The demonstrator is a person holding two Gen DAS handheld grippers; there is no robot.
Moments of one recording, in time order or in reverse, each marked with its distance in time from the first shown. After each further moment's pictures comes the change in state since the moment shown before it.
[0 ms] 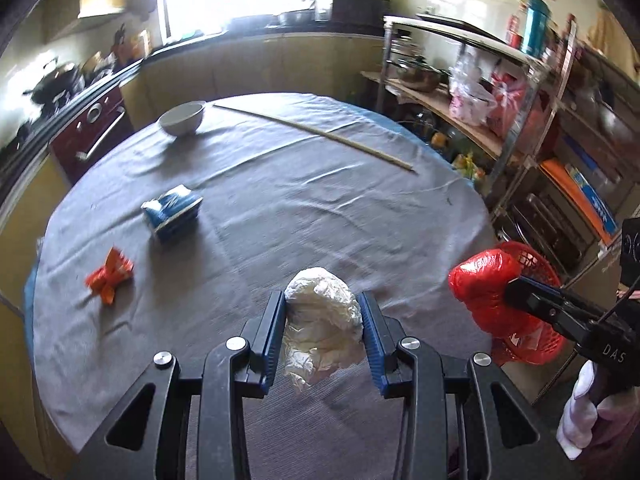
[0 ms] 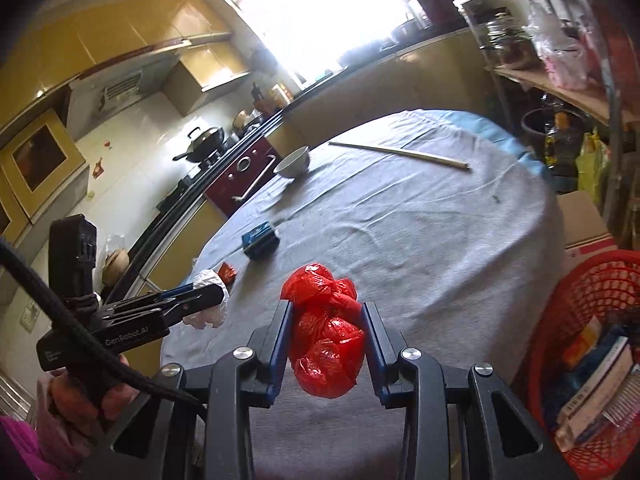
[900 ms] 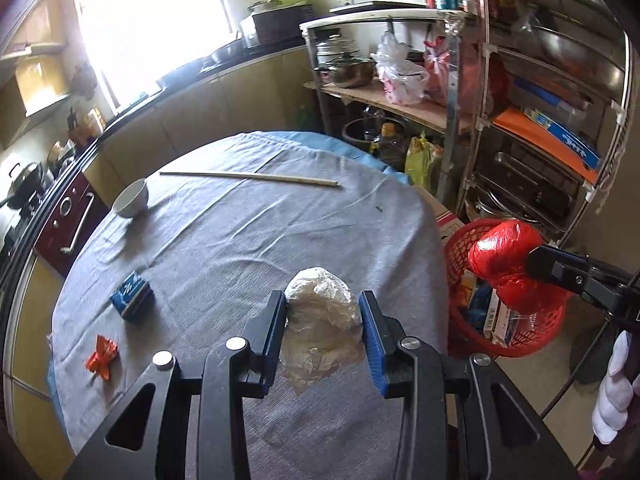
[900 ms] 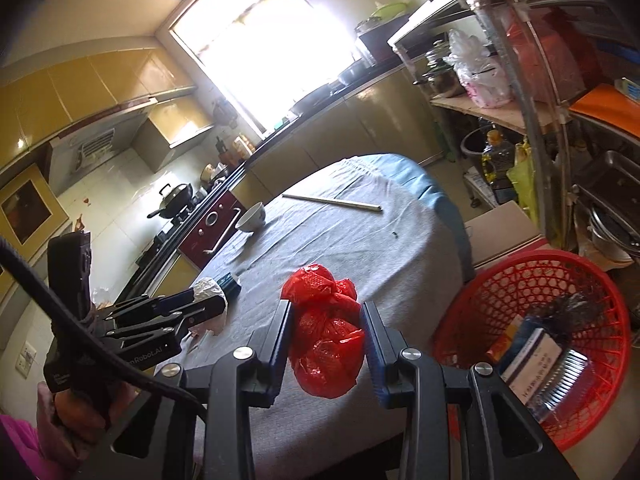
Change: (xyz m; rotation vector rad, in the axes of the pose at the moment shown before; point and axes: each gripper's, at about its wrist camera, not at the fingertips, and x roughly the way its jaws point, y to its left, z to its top) left arm -0.003 -0.113 0.022 0.285 -0.047 0.030; right arm -0.094 -0.056 -0.003 0.110 -0.162 -0.094
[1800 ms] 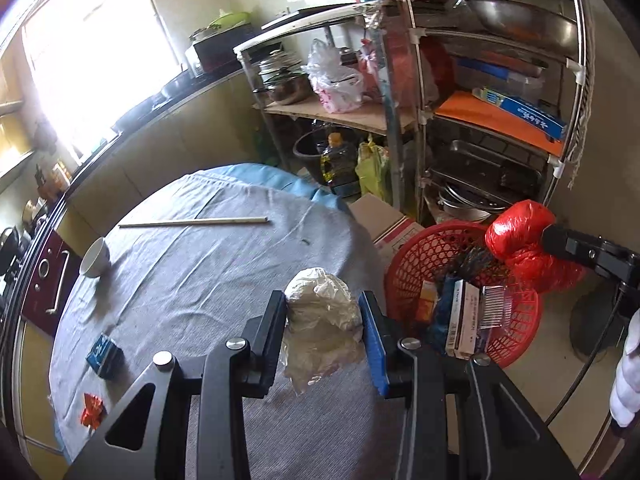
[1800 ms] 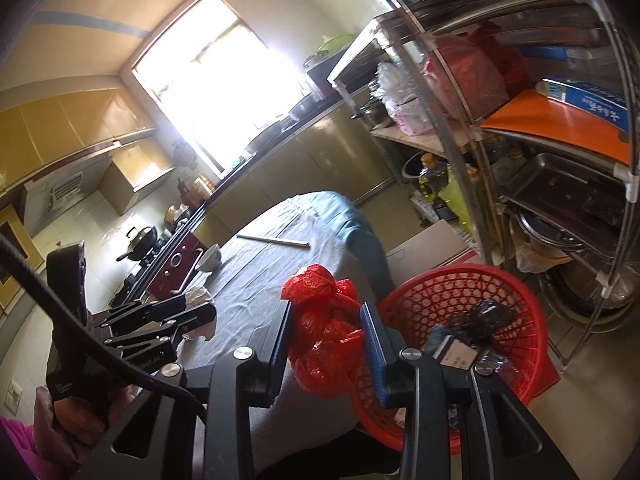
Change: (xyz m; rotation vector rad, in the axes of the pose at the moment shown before) left arm 0.012 -0.080 0.030 0.170 -0.042 -0.060; right arm -0.069 -0.062 0.003 0.098 -0.122 -0.133
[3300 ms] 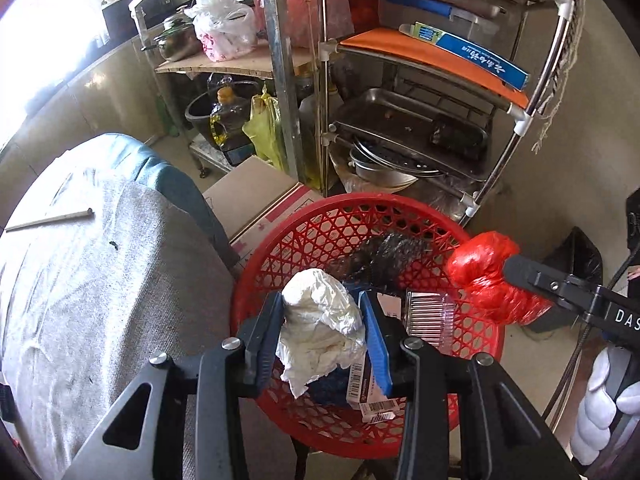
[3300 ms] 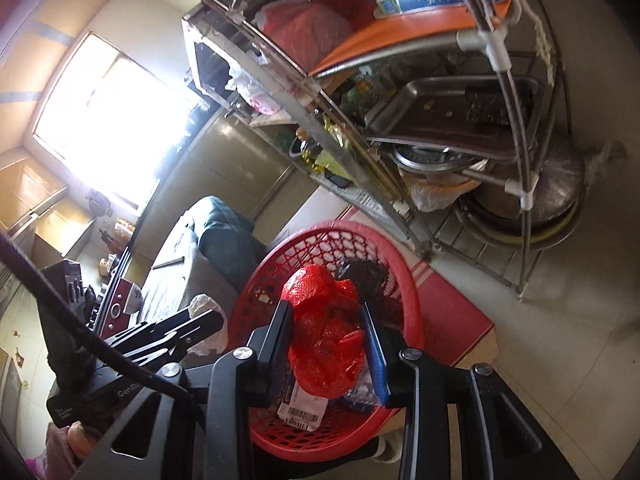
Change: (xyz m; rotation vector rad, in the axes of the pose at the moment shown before) left arm 0.122 -0.101 0.018 0.054 0.143 -0.302; right arm 0.013 -0.133 -0.027 0.319 0.055 -0.213
